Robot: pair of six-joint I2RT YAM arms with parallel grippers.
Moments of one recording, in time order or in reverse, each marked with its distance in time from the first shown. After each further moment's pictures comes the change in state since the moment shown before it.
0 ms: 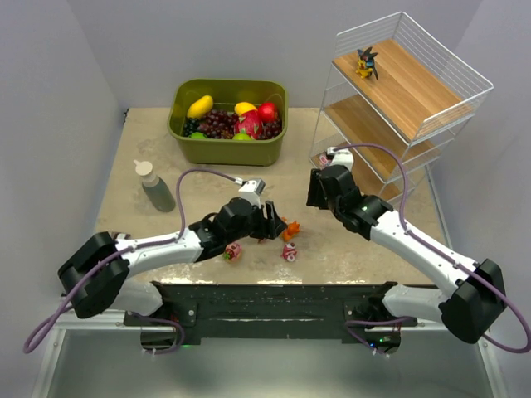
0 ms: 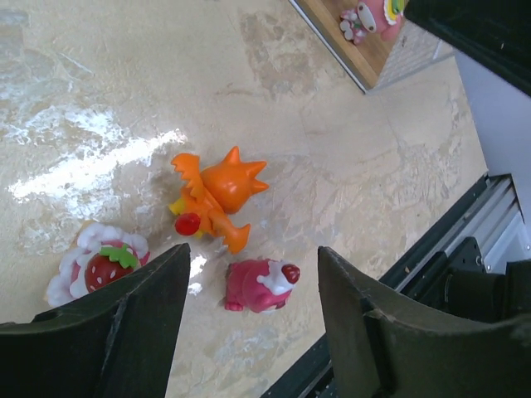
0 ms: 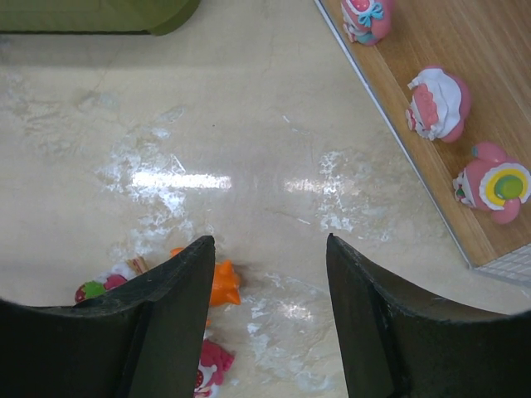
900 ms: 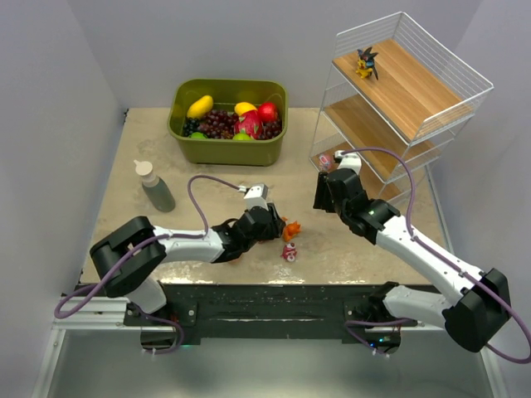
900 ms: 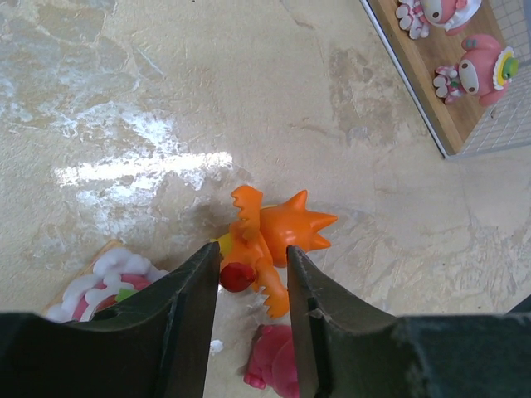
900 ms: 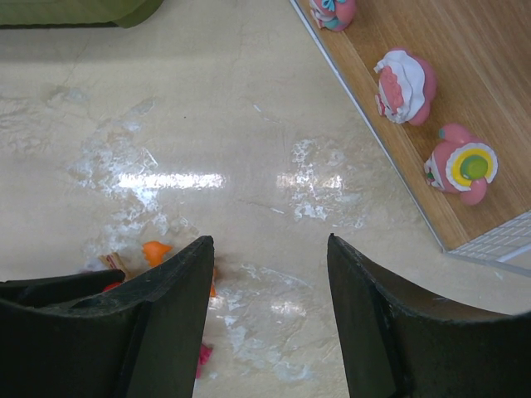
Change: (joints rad) left arm -0.084 0.233 0.035 0.112 -0.314 -0.149; right arm -0.039 -0.058 -0.050 -0.022 0.000 -0.009
